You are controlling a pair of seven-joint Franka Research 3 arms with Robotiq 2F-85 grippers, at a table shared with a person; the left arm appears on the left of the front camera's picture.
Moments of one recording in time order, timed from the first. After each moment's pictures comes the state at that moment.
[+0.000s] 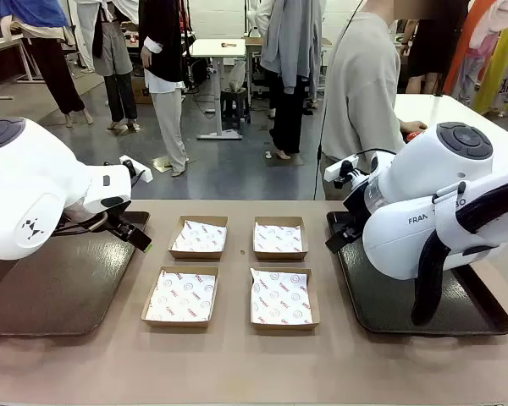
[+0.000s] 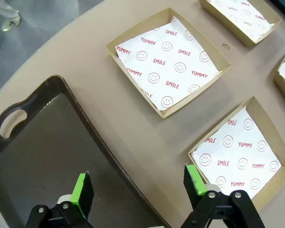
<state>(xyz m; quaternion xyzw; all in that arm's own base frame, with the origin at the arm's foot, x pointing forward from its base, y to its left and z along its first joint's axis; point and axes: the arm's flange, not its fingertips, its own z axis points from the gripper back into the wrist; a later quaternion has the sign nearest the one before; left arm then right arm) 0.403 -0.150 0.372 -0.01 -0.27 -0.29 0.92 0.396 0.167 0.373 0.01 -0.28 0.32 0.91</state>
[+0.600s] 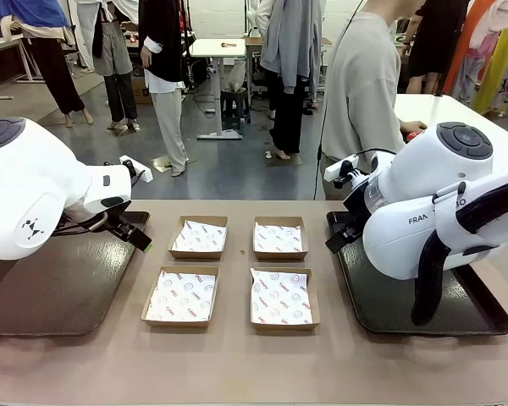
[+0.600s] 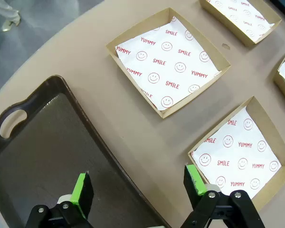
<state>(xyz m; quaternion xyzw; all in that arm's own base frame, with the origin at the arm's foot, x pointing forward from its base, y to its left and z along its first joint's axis) 0.403 -0.150 0.372 -0.01 -0.27 -0.29 0.92 0.396 0.167 0.373 0.01 -0.28 0.32 0.91</state>
